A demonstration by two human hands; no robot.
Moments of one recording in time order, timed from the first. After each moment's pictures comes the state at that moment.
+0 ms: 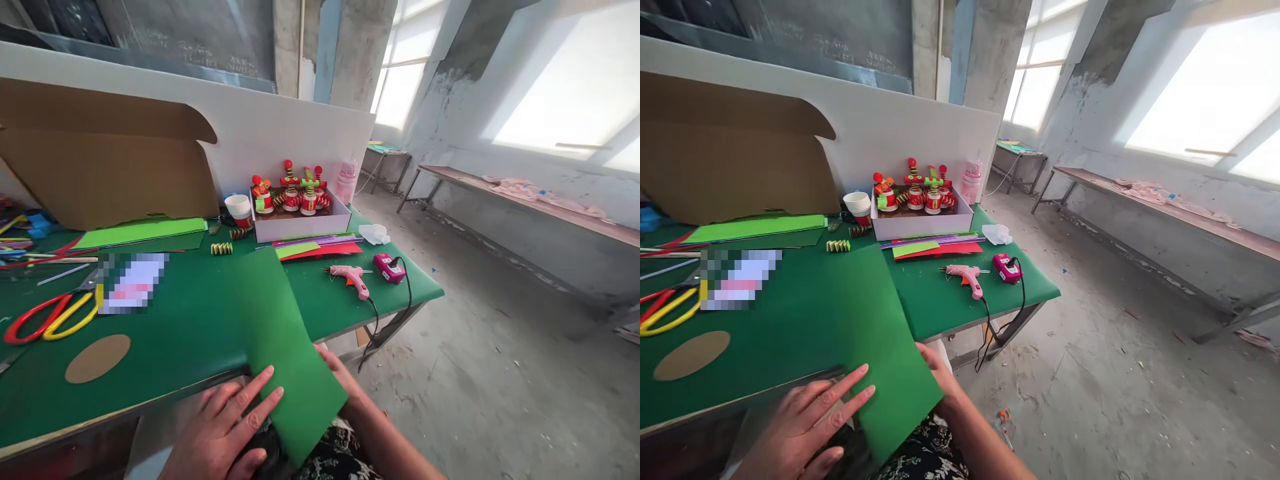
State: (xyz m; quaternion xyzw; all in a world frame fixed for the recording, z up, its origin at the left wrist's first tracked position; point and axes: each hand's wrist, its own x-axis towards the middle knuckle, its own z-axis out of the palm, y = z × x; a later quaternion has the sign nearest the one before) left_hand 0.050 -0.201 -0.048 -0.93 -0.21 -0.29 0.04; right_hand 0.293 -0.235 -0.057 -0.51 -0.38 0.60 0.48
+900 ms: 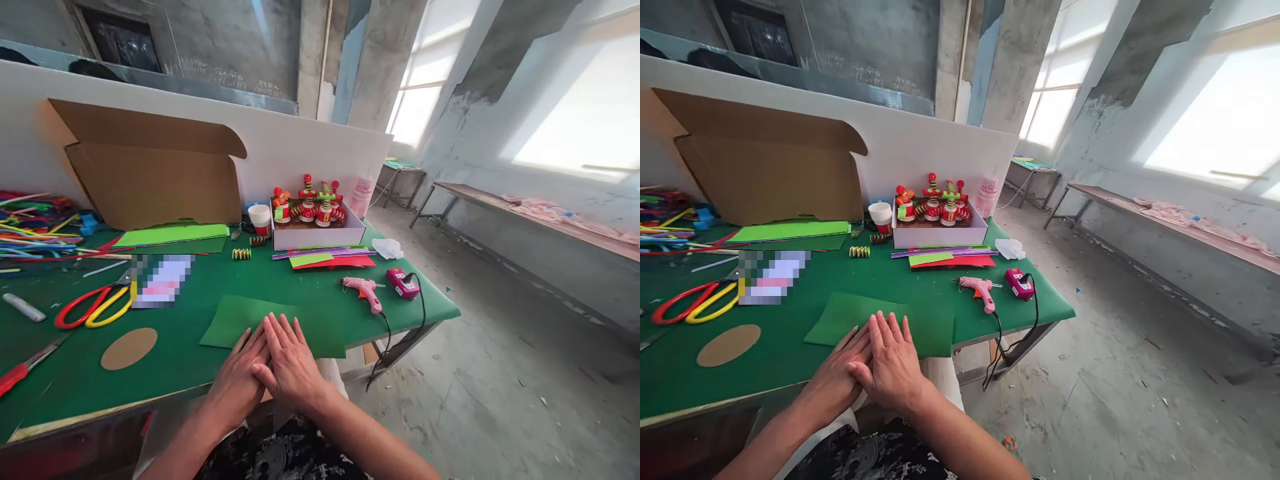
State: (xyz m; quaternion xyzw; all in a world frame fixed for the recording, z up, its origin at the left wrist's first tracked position) left_hand 0.079 -0.134 -0.083 -0.92 -0.33 -0.19 0.06; right_hand 0.227 -0.179 -0.035 -0.56 -0.80 0.09 0.20
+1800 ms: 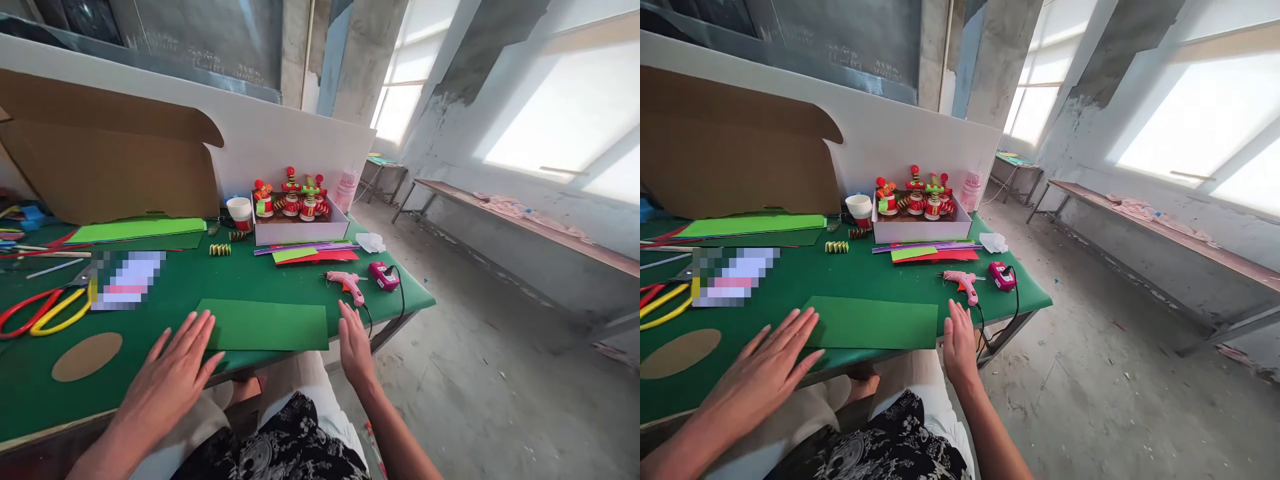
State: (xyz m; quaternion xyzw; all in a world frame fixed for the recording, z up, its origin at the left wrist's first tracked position) left_hand 0.021 -0.118 -0.078 -0.87 -0.43 -0.20 0.10; right_hand 0.351 -0.213 -0.061 -0.72 -0.56 0.06 0.40
